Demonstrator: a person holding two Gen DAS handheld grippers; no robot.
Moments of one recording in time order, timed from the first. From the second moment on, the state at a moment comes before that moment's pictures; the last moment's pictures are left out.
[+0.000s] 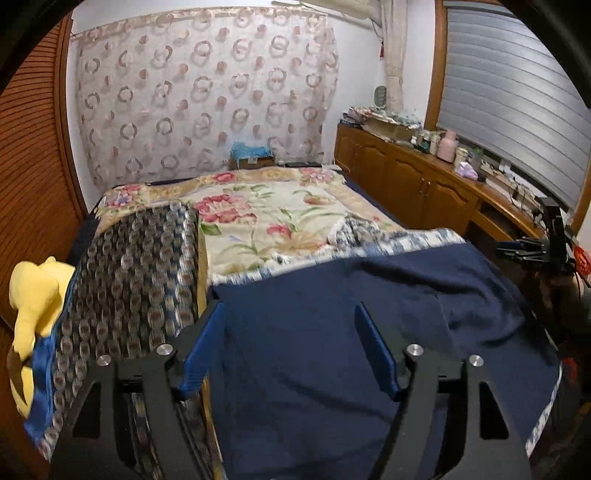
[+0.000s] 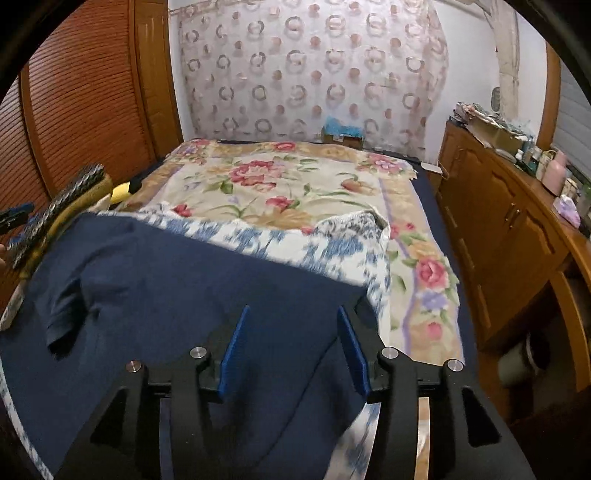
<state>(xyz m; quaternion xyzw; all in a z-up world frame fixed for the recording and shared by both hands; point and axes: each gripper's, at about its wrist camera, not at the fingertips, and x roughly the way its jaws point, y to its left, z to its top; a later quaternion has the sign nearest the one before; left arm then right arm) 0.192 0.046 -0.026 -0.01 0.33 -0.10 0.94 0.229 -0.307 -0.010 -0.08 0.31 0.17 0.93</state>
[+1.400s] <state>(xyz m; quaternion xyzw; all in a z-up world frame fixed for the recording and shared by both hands) 0.134 0.045 -0.115 -0.03 0.43 -0.05 0.90 0.124 -0.376 -0.011 -0.03 0.29 0.14 0.95</state>
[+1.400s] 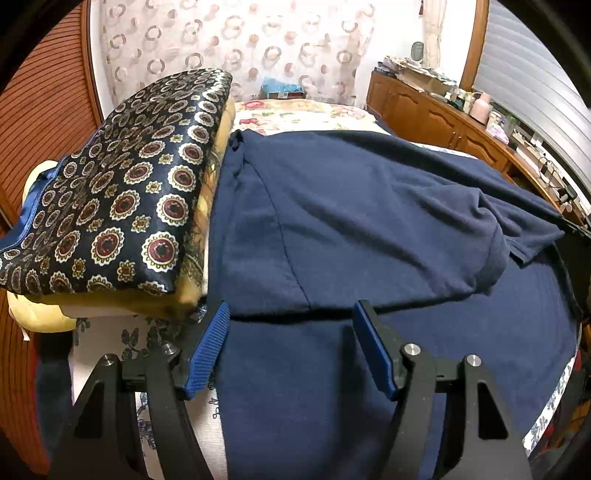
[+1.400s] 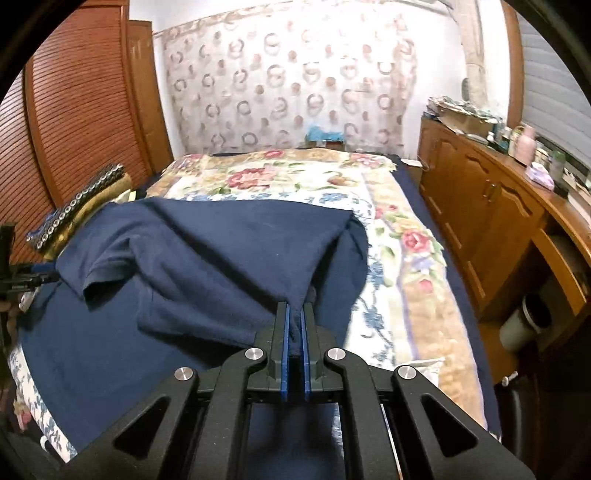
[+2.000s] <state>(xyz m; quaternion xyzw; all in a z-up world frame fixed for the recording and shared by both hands) 0.153 0.036 -0.115 -0.02 0.44 -0.07 0.89 0.142 -0.364 -0.022 -0.03 0.33 0.16 0.93</state>
